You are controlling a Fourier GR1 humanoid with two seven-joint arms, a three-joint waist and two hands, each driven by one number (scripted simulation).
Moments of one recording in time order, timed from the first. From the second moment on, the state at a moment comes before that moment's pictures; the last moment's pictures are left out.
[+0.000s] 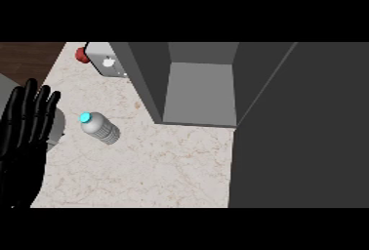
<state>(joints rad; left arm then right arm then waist) 0.01 0.10 0.00 -2.10 0.00 -0.02 0.00 -0.01 -0.11 0.01 -2.10 -0.01 0.00 0.01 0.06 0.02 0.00</state>
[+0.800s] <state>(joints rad) 0.08 0.01 -0.07 -2.18 -0.12 0.55 0.19 0.35 -0.12 0.11 -2.39 -0.16 0.13 0.14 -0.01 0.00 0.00</state>
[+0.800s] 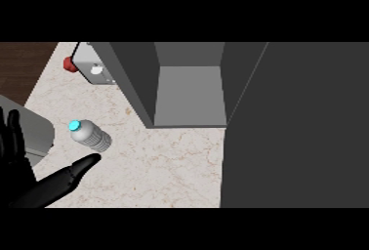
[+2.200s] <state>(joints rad) 0.23 0.00 -0.20 -2.15 -0.10 0.71 0.12 0.75 -0.11 0.09 -2.45 -0.17 0.33 -0.09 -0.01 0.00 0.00</state>
